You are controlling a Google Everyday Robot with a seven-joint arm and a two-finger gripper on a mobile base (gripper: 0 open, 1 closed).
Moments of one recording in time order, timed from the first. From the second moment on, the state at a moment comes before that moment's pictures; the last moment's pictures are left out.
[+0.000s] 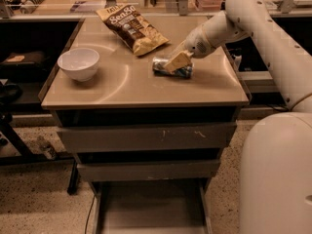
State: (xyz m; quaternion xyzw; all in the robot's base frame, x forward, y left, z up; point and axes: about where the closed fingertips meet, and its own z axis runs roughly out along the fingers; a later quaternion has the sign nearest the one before) arm 0.733 -0.071 0.840 -0.54 0.74 0.24 0.32
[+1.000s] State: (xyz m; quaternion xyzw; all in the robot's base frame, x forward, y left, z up) arm 0.701 -0.062 0.866 -0.55 0.71 0.26 0.36
